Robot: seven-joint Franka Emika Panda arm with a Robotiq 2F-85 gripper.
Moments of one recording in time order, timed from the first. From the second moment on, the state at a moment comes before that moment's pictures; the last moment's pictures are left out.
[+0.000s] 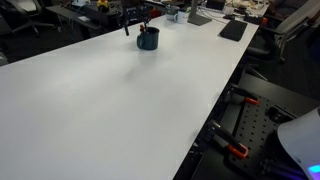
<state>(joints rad) -0.08 0.97 -0.16 -1.11 0.12 1.77 0.78</state>
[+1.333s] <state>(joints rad) -0.11 1.00 -0.16 -1.01 0.12 1.77 0.80</state>
